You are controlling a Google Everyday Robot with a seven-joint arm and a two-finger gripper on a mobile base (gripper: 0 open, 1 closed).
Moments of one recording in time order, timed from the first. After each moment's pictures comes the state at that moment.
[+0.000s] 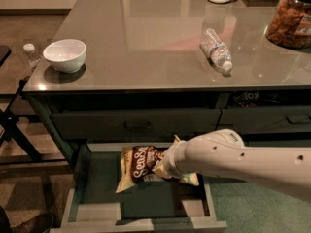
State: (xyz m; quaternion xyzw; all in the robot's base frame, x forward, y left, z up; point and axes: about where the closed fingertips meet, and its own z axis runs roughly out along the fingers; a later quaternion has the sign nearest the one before) arm 0.476 -0.025 0.620 -0.47 0.83 0.10 0.27
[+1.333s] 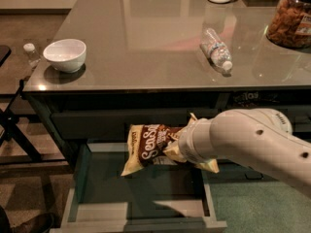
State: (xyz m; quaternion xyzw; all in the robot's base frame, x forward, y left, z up) arm 0.466 -0.058 0.742 -0.45 0.83 0.07 0.32
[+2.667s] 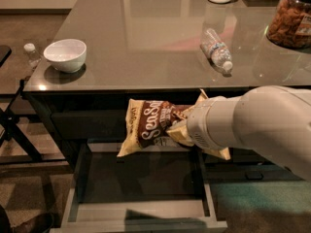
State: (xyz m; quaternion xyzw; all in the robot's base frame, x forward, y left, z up) arm 0.455 -0.066 0.844 -0.42 0.82 0.04 0.38
